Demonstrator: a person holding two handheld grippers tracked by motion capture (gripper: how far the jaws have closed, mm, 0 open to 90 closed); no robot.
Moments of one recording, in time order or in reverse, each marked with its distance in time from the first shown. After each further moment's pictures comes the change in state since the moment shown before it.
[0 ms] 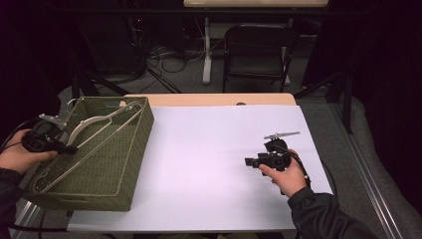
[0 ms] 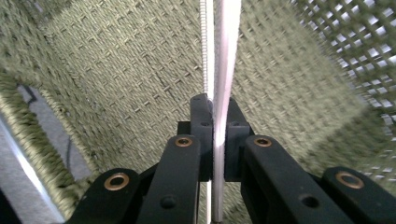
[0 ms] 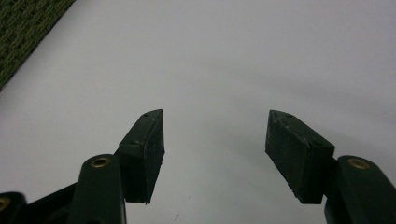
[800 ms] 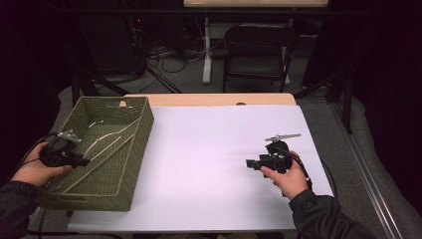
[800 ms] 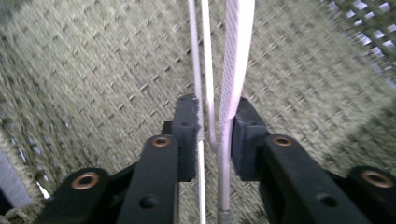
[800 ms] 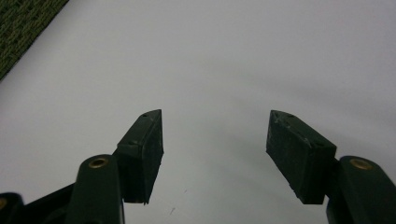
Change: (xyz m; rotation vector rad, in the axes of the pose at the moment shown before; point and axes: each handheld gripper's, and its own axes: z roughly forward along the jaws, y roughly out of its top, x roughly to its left) left arm -0.023 -0.015 0.033 -0.032 0.019 0.071; right arm -0.002 -0.005 -0.001 0.000 -0.001 -0.003
